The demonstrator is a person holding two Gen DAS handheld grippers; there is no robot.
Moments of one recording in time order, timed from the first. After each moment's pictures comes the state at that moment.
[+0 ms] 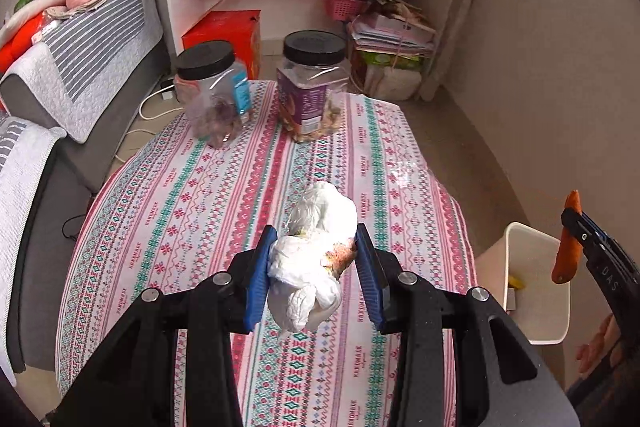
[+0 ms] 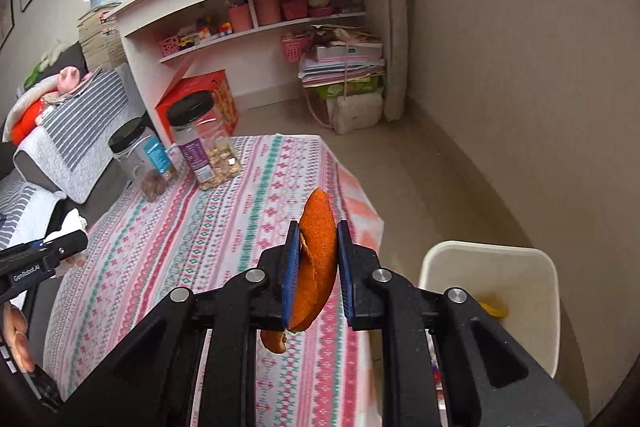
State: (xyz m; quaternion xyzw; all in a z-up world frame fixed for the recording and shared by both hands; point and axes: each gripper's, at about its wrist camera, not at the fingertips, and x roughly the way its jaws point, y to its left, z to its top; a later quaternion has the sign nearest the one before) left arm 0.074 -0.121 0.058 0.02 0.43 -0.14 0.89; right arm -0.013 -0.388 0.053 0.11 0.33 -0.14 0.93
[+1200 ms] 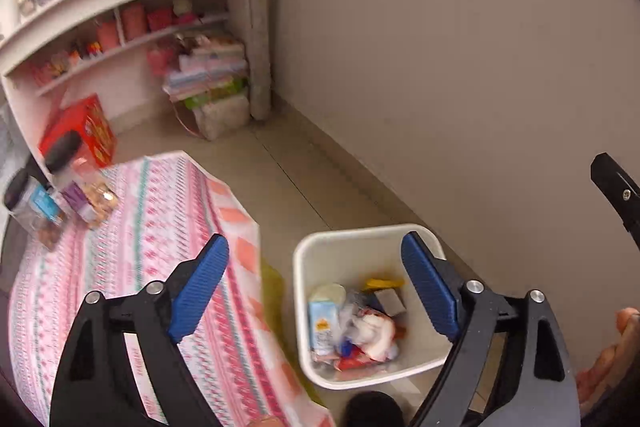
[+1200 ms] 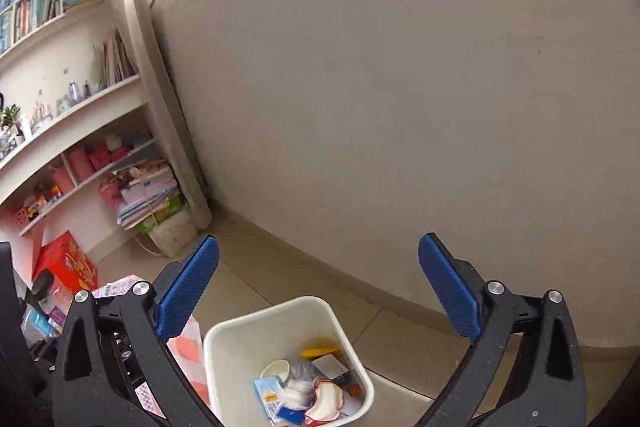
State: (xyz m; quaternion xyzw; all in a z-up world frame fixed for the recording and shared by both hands) left arm -0.031 -0.390 0.086 0.12 0.34 -0.33 0.87; right arm -0.204 -0.514 0.092 0.20 0.14 -0.44 0.86
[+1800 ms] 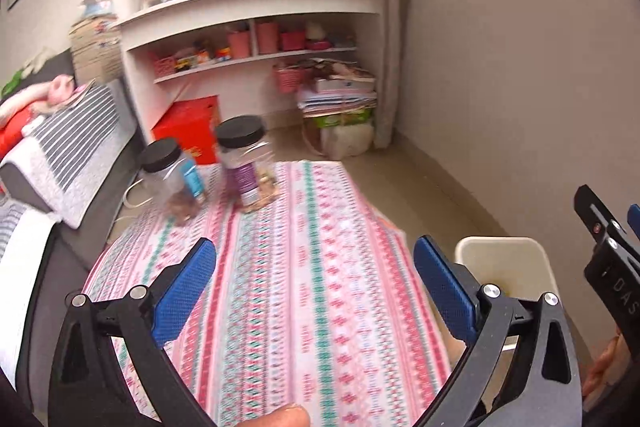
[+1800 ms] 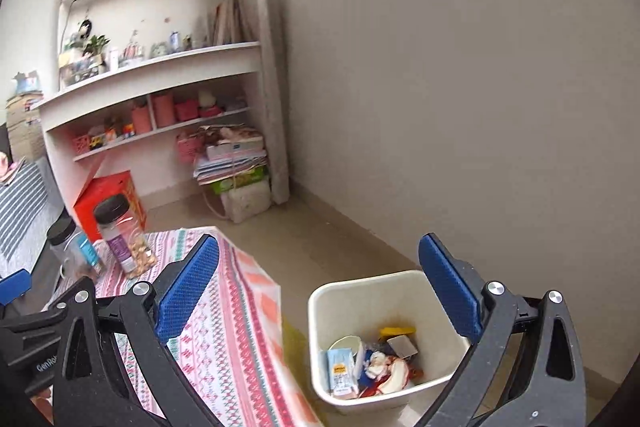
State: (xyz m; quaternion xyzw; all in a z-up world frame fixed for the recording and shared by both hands) left arm -0.003 -0.183 0.096 0.08 0.29 -0.18 0.94; right arm -0.132 -0.364 0.092 0.10 0.18 -0.33 0.92
